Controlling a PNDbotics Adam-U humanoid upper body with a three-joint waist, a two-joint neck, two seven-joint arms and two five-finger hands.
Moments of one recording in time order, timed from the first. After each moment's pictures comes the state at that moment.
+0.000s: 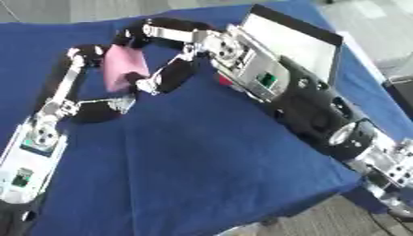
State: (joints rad) left arm -0.77 -0.09 -0.37 -1.33 -0.55 -0.07 -0.06; right arm -0.67 -0.68 0.39 -1.82 0.12 0.15 0.38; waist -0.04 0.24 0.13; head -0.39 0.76
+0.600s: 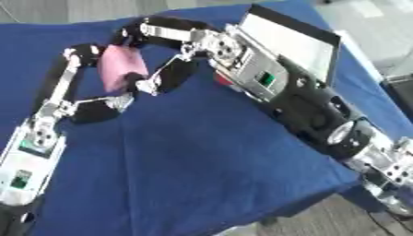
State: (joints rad) left arm -0.77 -0.10 -0.37 -1.33 -0.56 -0.07 -0.04; right arm -0.67 -0.68 0.39 -1.82 0.10 0.13 0.40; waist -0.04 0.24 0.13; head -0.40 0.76
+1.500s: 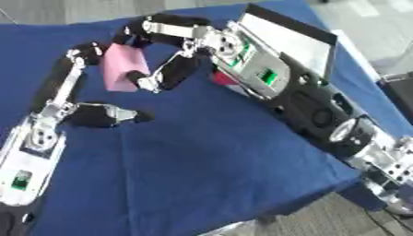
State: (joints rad) left arm -0.77 -0.10 -0.36 -1.33 -0.69 -0.03 -0.05; right arm -0.66 -0.69 0.37 -1.84 0.07 0.16 0.40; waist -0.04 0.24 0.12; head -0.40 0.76
